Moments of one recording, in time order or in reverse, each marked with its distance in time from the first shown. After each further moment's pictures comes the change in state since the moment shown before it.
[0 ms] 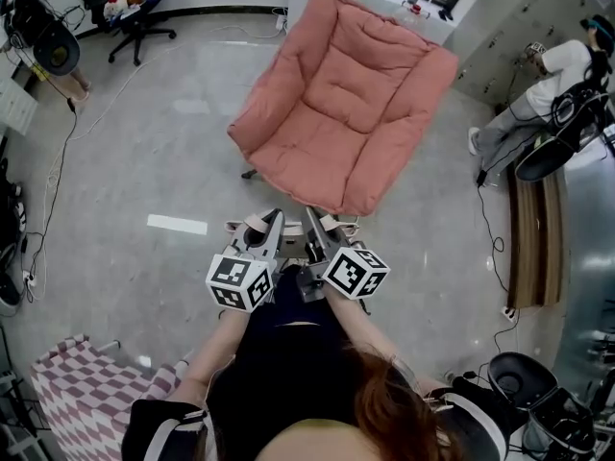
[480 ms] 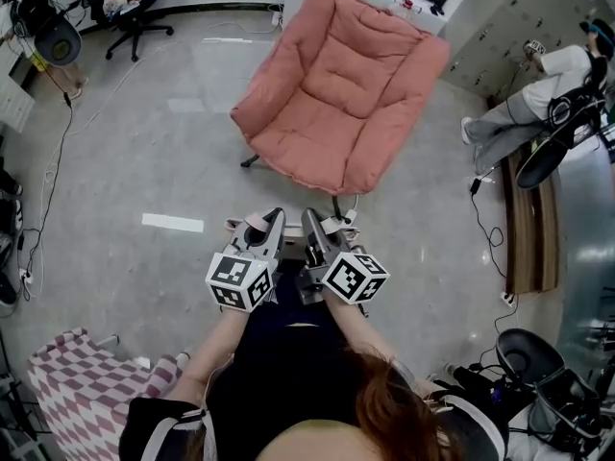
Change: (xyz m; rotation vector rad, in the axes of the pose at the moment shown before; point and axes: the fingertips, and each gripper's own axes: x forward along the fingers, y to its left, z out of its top) left arm -0.071 -0.022 -0.029 0.012 0.002 -0.044; right arm -0.058 0.033 -0.057 -0.022 -0.042 -0.033
